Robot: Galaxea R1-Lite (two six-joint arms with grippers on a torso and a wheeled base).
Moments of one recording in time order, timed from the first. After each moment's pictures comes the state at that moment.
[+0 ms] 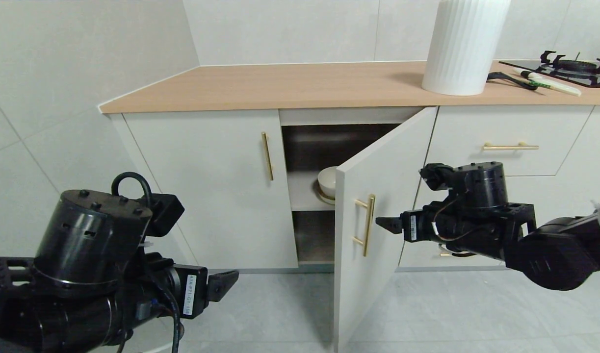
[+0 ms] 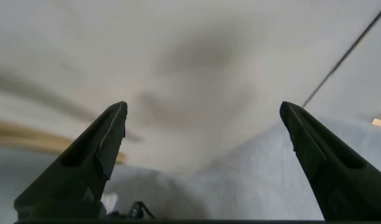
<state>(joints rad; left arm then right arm) -0.63 1.39 -0.71 0.04 0.35 -0.34 0.47 1.88 -0.88 -0.59 0.00 0.19</state>
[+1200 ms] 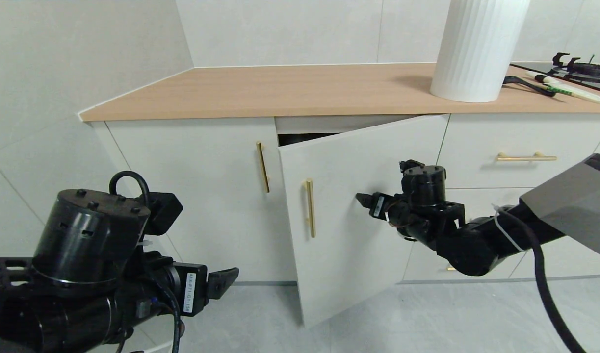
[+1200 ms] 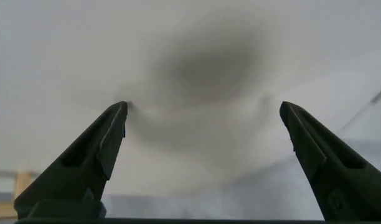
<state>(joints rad) -0.62 1.39 -0.70 0.02 0.36 -0.34 0.52 2.15 -1.13 -0.74 -0.25 0.50</state>
